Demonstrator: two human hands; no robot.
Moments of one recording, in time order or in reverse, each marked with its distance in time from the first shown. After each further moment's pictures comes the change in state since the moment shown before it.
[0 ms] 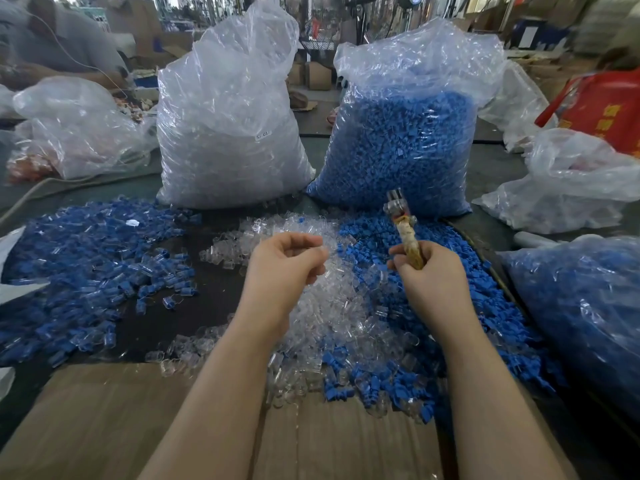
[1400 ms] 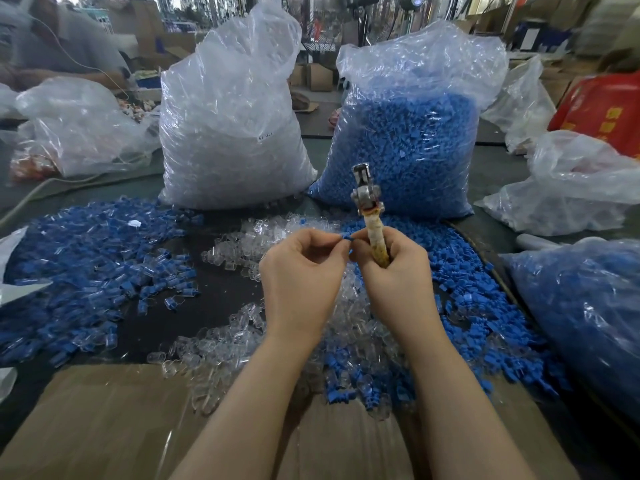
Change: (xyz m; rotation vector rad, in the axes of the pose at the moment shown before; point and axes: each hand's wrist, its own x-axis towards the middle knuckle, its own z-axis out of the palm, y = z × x) left_hand -0.019 0.000 0.026 0.188 0.244 0.437; right_hand -0.022 -0.030 0.031 0.256 -0.057 -0.269
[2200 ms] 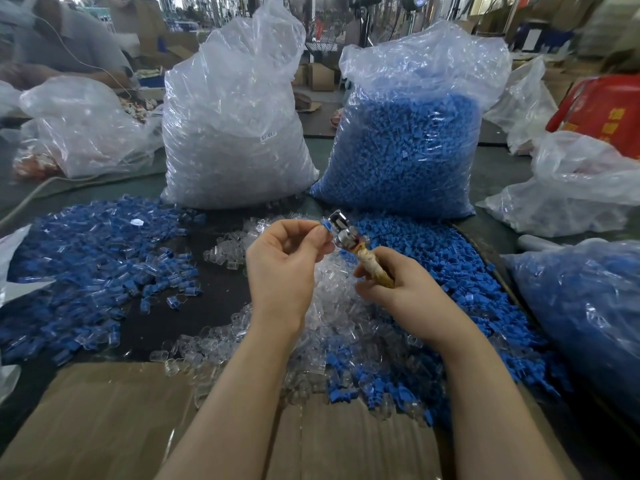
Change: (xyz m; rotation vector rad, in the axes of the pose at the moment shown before) left_hand 0.013 0.000 -0.009 -0.360 -0.001 -0.170; right_hand 0.003 0.004 -0.032 -0.184 -0.440 0.123
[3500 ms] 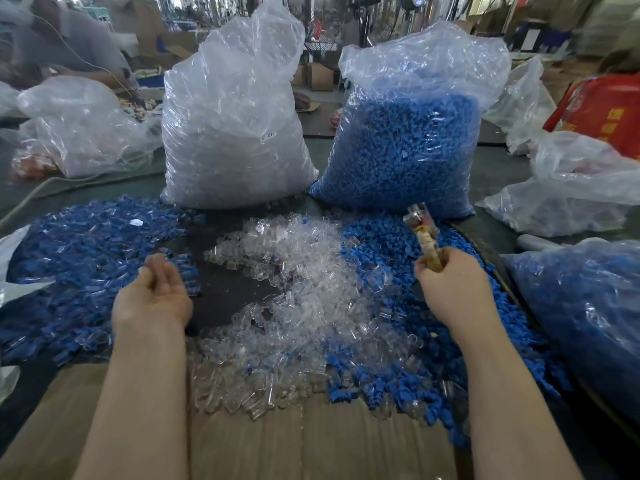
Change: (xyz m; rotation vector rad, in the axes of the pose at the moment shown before) left_hand 0.045 -0.003 -0.122 -1.006 0.801 -0.474; right_hand 0.007 0.032 -0.023 -0.315 0.496 0.341
